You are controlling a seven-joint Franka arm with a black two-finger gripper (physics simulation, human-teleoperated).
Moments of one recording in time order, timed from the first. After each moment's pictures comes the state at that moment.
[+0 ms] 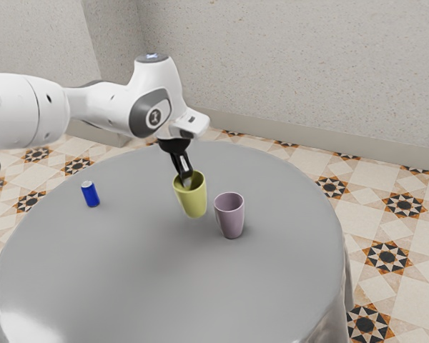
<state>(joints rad) -0.23 0.33 0.16 -1.72 -0.06 2.14 0.64</state>
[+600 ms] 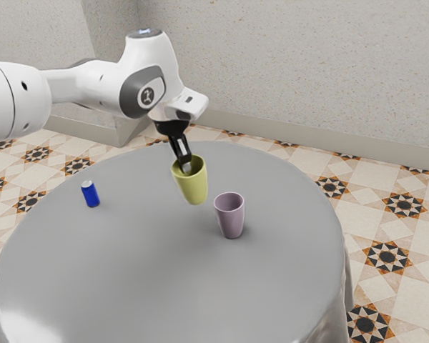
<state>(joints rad) -0.26 0.24 0.16 -1.70 -0.06 2.07 0.64</state>
